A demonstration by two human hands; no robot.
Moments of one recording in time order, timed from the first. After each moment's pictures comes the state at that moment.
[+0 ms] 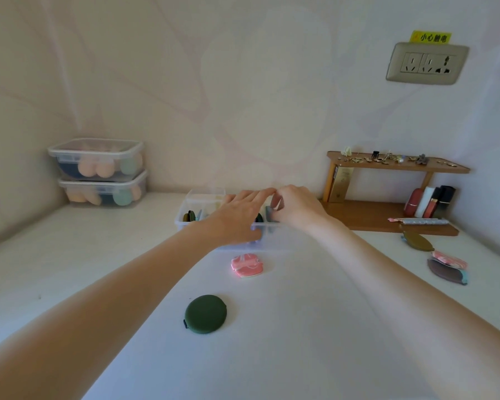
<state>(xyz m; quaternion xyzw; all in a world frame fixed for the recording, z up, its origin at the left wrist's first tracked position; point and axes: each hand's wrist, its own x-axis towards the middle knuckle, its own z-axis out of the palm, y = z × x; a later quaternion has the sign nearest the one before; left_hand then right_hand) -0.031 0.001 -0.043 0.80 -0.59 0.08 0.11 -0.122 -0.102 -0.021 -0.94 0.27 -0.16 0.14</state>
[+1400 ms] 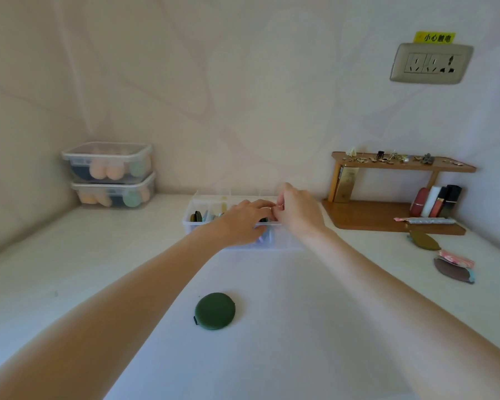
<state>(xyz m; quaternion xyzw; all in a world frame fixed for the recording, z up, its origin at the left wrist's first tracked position) -0.029 0.007 -0.047 0.79 -0.60 0.01 0.11 -0.113 -0.100 -0.040 -0.91 0.28 -0.26 0.14</state>
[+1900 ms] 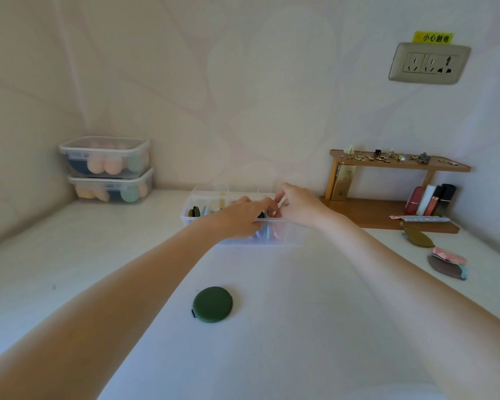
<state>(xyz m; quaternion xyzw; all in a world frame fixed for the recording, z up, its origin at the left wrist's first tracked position) -0.027 0.004 -0.044 0.81 -0.56 -0.05 0.14 -0.120 -0.110 -0.026 -0.94 0.24 -0.13 0.21</state>
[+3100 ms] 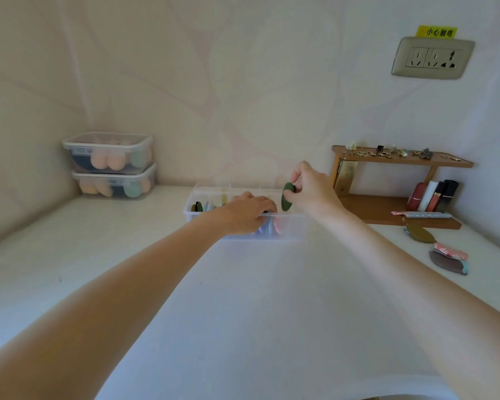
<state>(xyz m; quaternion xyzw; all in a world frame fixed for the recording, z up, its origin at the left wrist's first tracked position) -0.031 0.006 -0.044 0.81 -0.58 -0.03 0.10 -0.136 -0.106 -0.019 -0.90 0.25 -0.29 0.21</state>
